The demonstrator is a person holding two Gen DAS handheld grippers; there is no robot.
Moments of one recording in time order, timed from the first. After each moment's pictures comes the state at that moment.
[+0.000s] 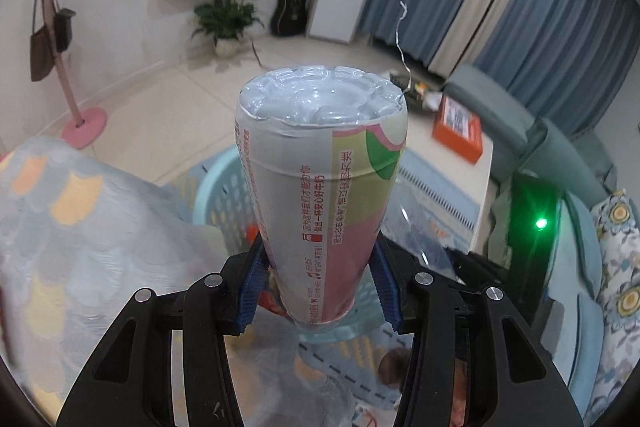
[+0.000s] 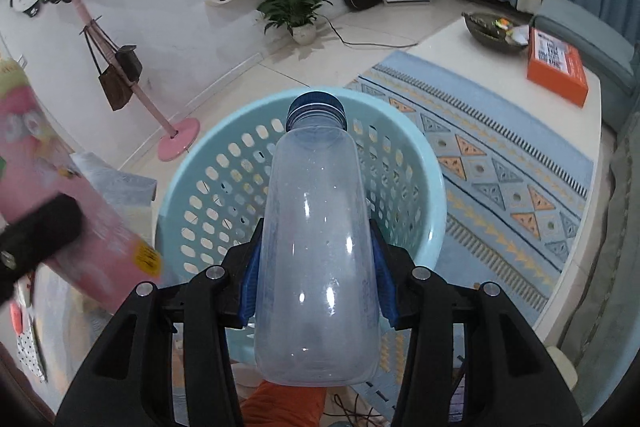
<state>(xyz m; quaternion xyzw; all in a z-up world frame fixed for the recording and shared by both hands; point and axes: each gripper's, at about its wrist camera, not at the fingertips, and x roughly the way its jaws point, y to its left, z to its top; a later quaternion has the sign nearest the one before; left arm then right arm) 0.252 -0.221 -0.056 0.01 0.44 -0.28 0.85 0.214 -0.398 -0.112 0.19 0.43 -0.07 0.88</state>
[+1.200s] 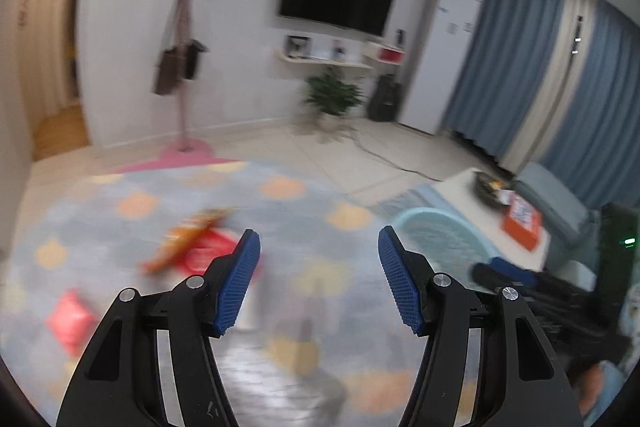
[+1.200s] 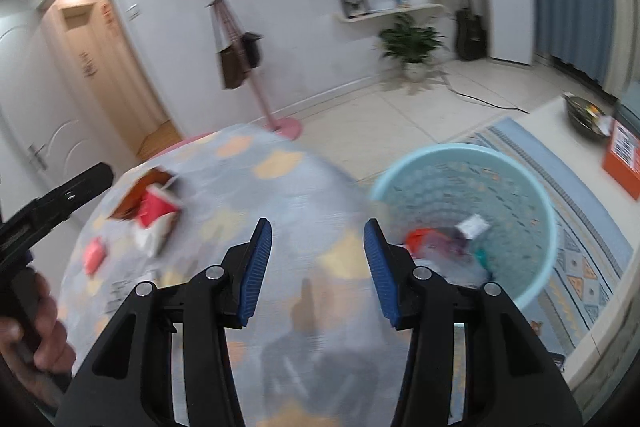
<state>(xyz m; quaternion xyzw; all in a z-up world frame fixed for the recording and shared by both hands) 0.179 0.014 0.029 -0.06 0.31 -0.11 0.94 0.173 -0.231 -0.002 0.11 0.37 0.11 0.92</state>
